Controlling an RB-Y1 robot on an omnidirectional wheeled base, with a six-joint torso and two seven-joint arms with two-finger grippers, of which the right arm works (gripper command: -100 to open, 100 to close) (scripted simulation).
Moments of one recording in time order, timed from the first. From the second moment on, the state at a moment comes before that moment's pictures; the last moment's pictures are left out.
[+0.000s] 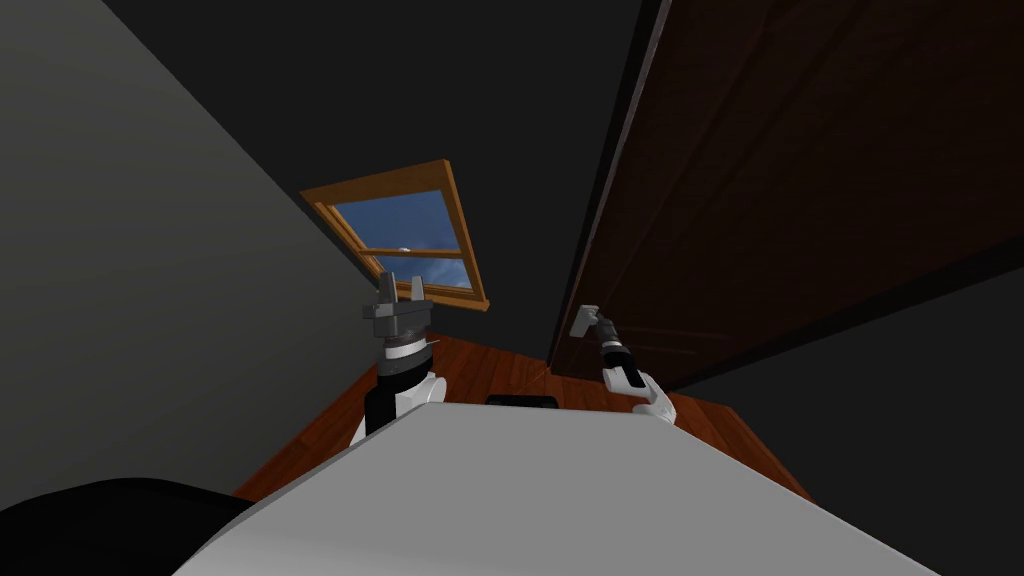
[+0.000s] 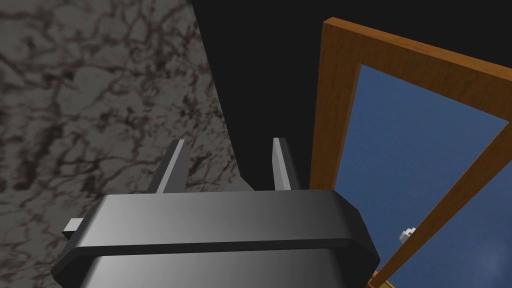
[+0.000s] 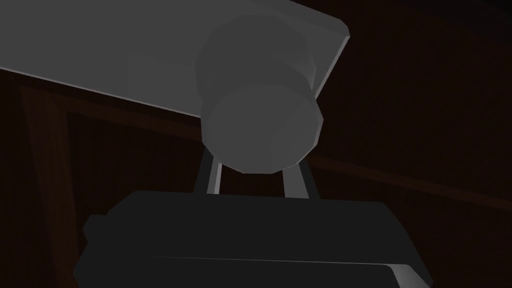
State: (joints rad) arm 0.08 -0.23 -0.17 -1.30 0.02 -0.38 0.00
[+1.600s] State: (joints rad) arm 0.10 -0.23 -0.13 -1.30 -0.24 -0.37 -0.38
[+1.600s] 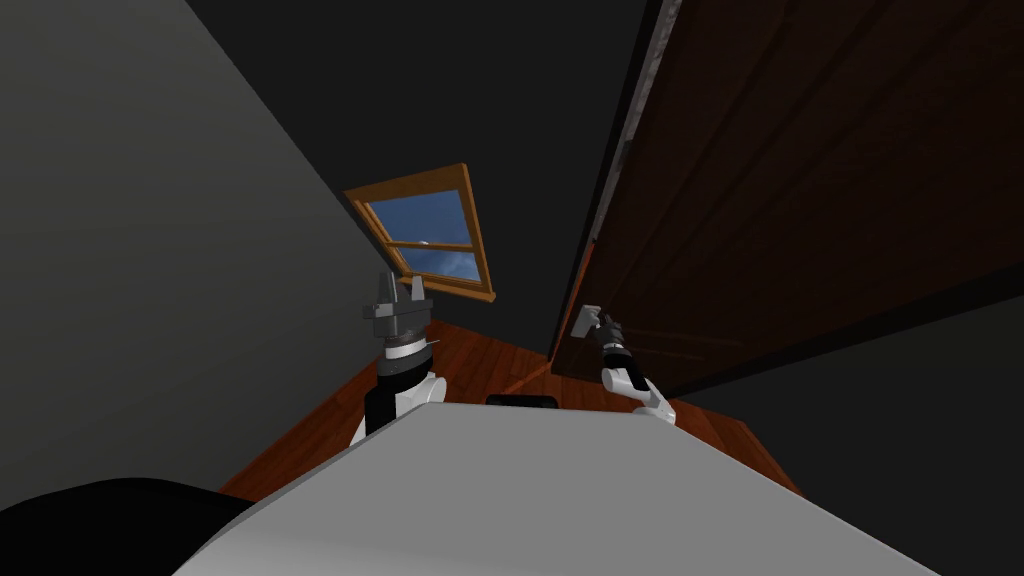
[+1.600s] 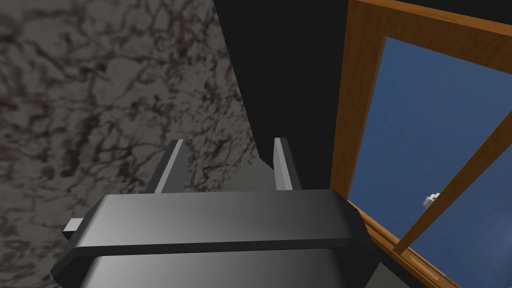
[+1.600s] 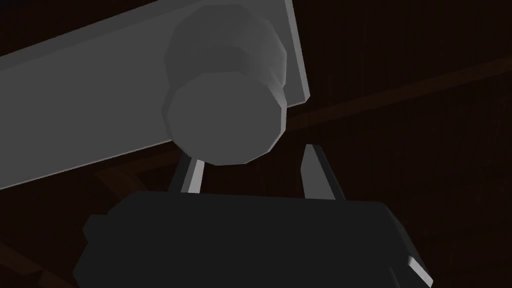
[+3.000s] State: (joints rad) arm 0.12 -0.16 -0.07 -1.37 -0.55 -0.35 -0.73
